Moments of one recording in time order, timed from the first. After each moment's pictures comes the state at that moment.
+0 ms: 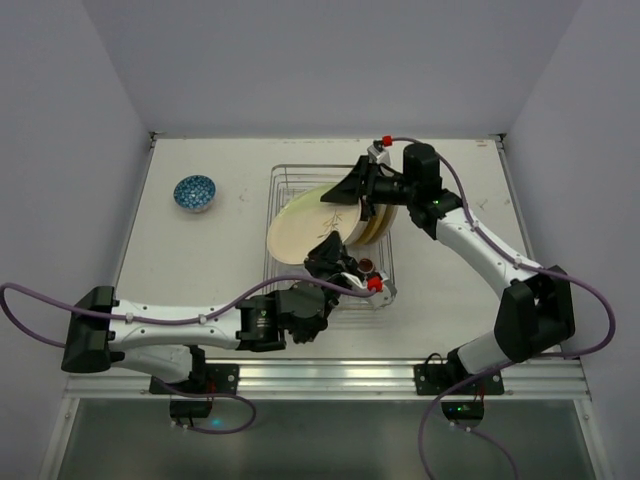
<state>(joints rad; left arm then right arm) -1.44 1.28 0.94 0.34 -0.92 0.96 0.41 1.49 1.17 -0.01 -0.87 1.16</state>
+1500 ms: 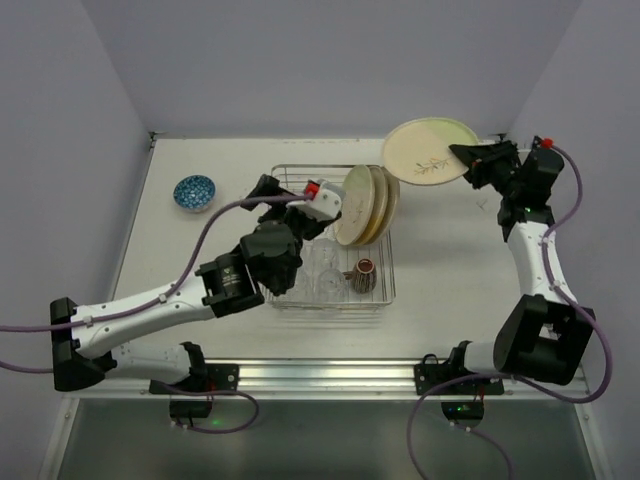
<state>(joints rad) -1.21 1.19 1.11 0.10 -1.03 0.62 -0.21 1.37 1.08 0.13 -0.63 1.33</state>
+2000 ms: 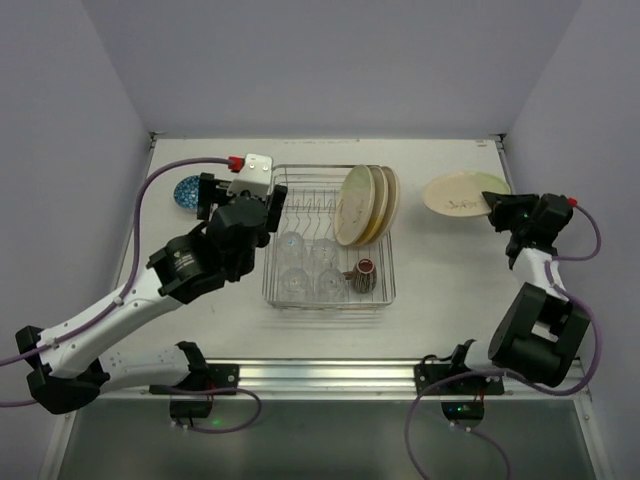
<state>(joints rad) -0.98 1.10 1.30 -0.56 -1.03 -0.05 -0.47 1.34 0.75 0.18 -0.41 1.21</state>
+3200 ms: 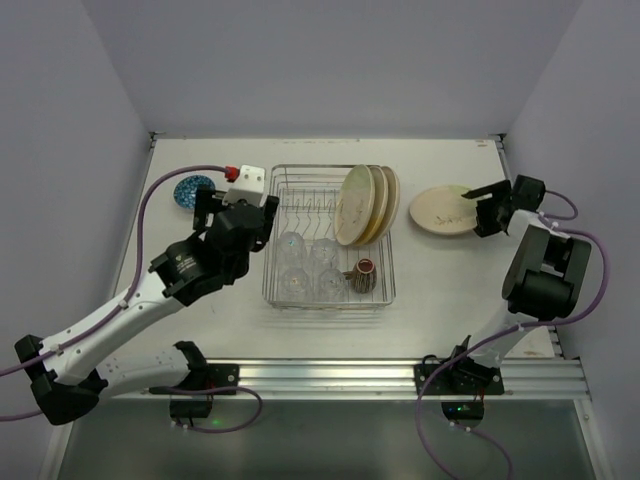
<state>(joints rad) -0.90 1.03 1.15 -0.59 -0.95 -0.11 -0.39 1.77 1.05 -0.08 -0.28 1.02</state>
